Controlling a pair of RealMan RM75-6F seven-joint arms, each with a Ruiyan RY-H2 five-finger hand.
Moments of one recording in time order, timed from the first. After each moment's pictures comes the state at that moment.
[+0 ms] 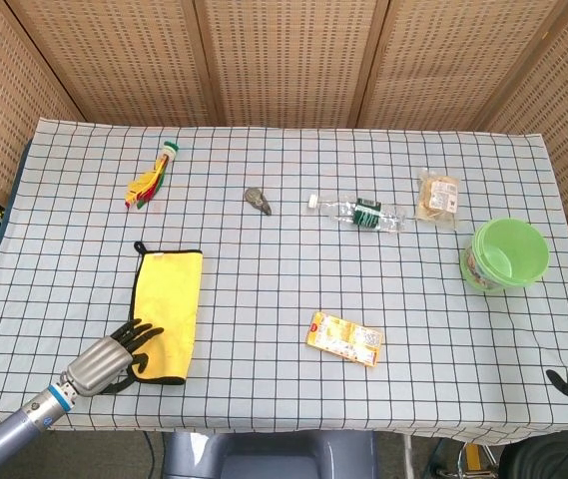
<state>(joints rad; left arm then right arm) -0.42 -1.50 0.30 -0.99 1.86 1.29 -0.28 -0.03 -0.93 0.07 -1.78 -1.49 1.58 -0.05</state>
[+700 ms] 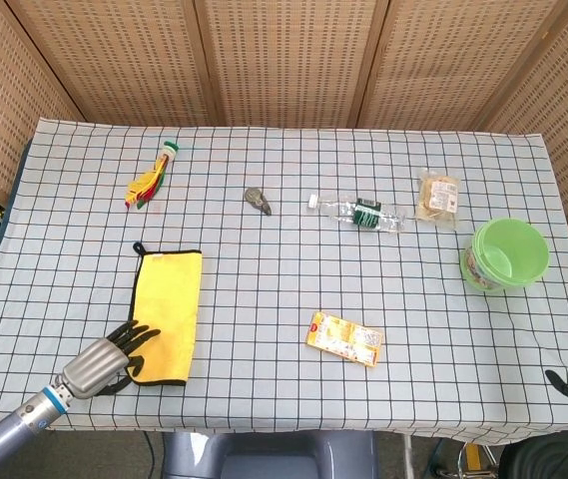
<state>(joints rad) -0.41 -1.47 0.31 -1.01 1.87 1.31 -0.28 -0.03 -0.93 0.07 -1.78 -1.49 1.58 -0.05</state>
